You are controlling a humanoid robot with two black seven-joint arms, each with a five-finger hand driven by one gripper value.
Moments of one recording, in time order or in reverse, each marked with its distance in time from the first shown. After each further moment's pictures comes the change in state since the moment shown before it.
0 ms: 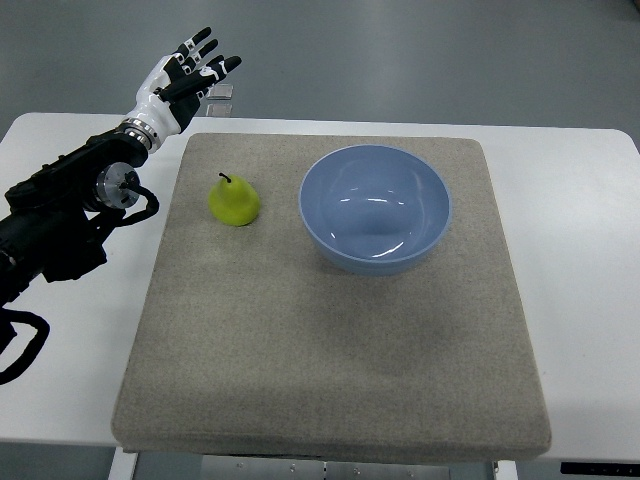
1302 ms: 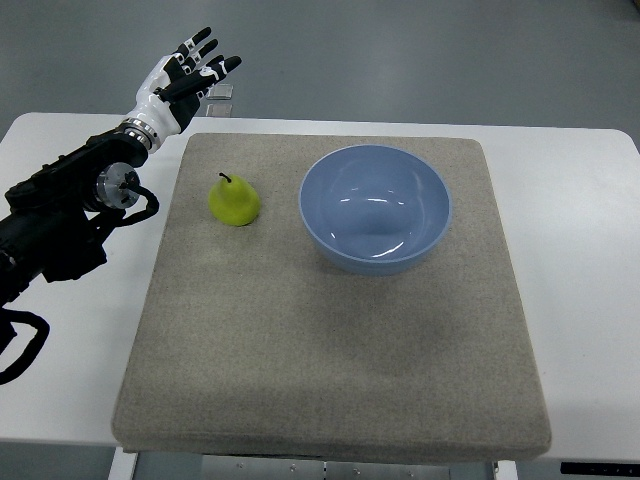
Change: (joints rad) left arm 0.000 -0.001 0.002 0.000 0.000 0.000 -0.002; right arm 0.000 0.000 0.000 0.000 0.000 0.000 0.000
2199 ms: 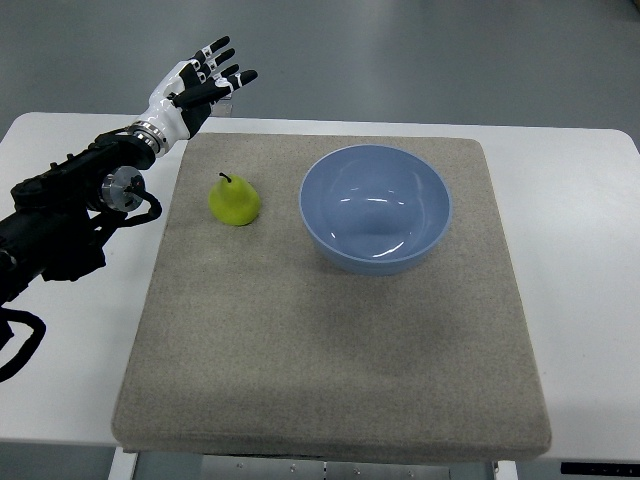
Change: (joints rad) left arm -0.012 0.012 0.078 -0.023 0.064 -0.006 0.010; right arm 0.000 0.000 0.000 0.000 0.000 0.000 0.000
